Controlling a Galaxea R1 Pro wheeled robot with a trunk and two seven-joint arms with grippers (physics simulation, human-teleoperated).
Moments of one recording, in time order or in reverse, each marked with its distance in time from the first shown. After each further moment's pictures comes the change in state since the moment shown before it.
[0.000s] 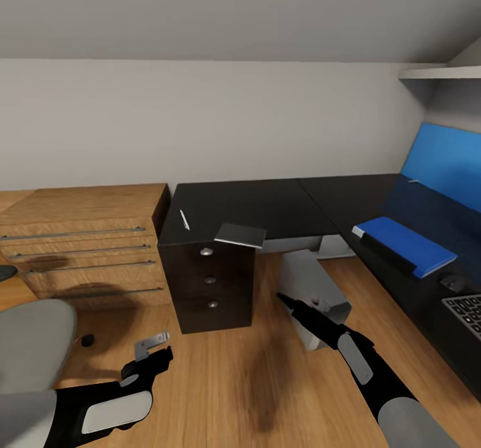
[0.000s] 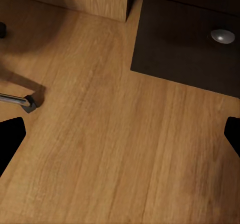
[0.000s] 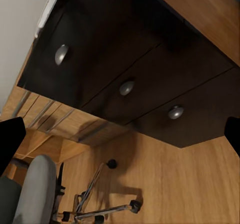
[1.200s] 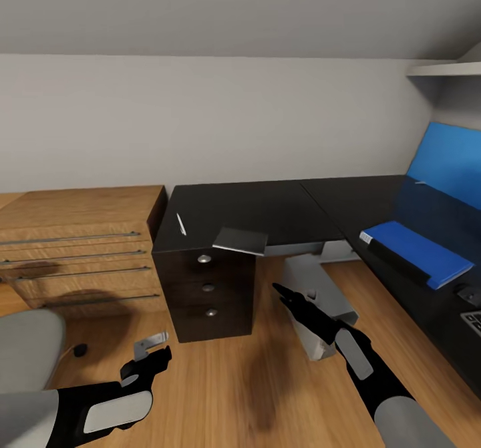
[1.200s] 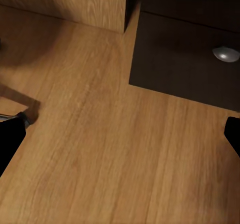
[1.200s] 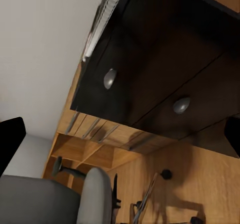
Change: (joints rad) left arm 0.000 -0.010 -0.009 0.036 0.001 -0.006 -0.011; right arm 0.003 0.018 0.003 -0.047 -0.158 0.112 0.082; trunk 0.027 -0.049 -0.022
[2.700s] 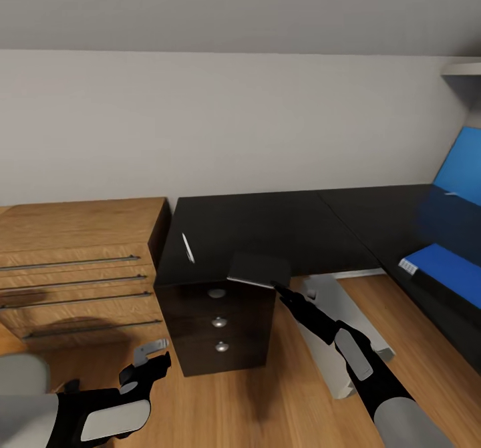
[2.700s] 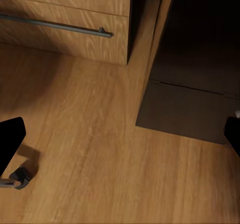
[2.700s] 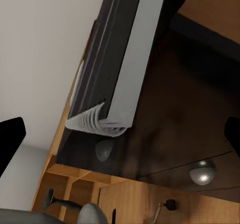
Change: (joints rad) left arm 0.000 0.000 -0.056 -0.001 -0.003 -0.006 -0.001; right arm 0.003 0.002 0.000 -0.003 0.002 -0.006 0.000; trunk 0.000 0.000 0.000
